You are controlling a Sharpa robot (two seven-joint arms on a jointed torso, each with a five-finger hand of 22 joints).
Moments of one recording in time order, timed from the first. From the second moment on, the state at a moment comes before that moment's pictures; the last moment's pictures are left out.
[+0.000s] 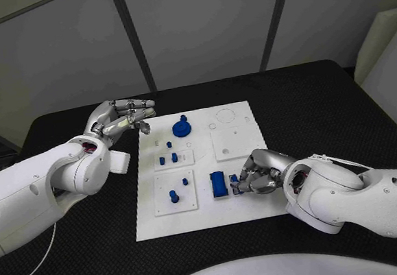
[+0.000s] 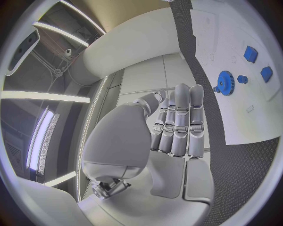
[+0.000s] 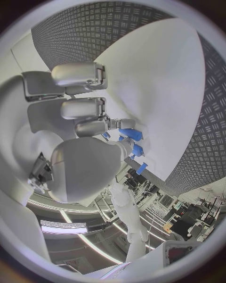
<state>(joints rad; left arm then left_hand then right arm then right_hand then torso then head) 1.07 -0.89 0.07 1.46 -0.25 -0.28 0.32 1.37 -0.11 0.46 -0.04 0.13 1.00 0.17 0.12 0.07 1.06 0.11 0.31 0.14 1.19 0.02 0.89 0.44 0.20 1.08 0.12 0.58 1.12 0.91 -0.92 0.00 1.90 -1.39 -0.42 -0.63 1.25 -0.09 0.05 0.29 0.56 1.13 0.05 0.22 0.46 1.47 -0.01 1.34 1.31 1.46 -0.08 1.52 1.31 0.02 1.47 0.04 1.57 1.31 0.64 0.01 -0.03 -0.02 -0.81</state>
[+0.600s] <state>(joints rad) 1.07 -0.89 0.07 1.46 -0.25 -0.28 0.31 1.37 -0.11 0.46 -0.04 0.13 0.99 0.18 0.12 0.07 1.06 0.11 0.31 0.14 1.19 0.02 0.89 0.44 0.20 1.08 0.12 0.58 1.12 0.91 -0.90 0.00 1.88 -1.38 -0.42 -0.63 1.18 -0.07 -0.02 0.29 0.47 1.14 0.05 0.23 0.48 1.46 -0.02 1.33 1.31 1.46 -0.08 1.52 1.31 0.02 1.47 0.04 1.57 1.31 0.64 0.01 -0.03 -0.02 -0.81</state>
